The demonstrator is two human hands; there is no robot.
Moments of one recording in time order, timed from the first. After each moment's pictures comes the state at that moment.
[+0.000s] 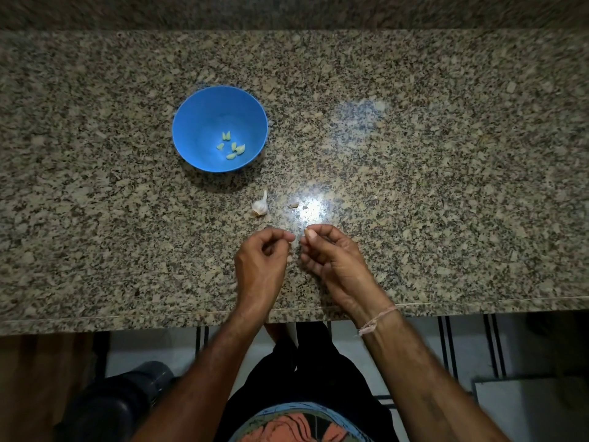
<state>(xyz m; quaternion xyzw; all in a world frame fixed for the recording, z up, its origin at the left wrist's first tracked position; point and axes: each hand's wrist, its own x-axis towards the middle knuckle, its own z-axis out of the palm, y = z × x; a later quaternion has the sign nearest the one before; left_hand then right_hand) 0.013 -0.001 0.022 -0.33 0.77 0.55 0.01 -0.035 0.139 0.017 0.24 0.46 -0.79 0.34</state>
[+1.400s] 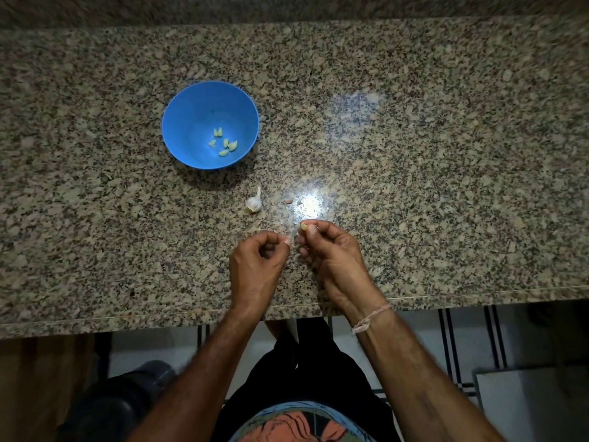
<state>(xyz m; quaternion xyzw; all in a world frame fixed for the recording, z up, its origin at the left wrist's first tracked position) 0.020 -0.001 0.017 -0.30 0.80 0.52 0.02 -0.030 0.139 0.019 0.24 0.47 -0.80 0.29</state>
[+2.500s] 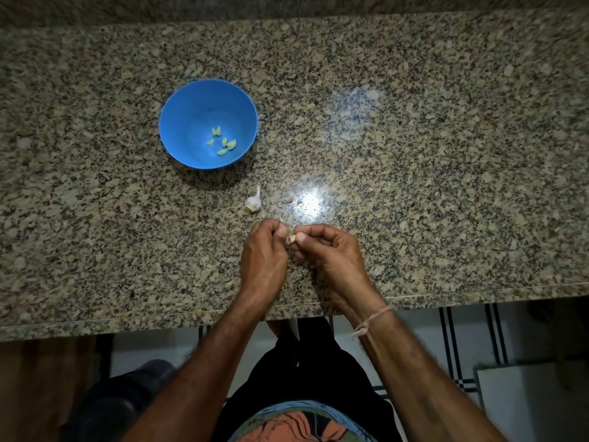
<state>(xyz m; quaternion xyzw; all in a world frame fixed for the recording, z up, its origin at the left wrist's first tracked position) 0.000 0.005 0.015 -0.27 0.83 0.48 0.06 -0.026 0.136 0.025 0.21 0.55 -0.76 0.29</state>
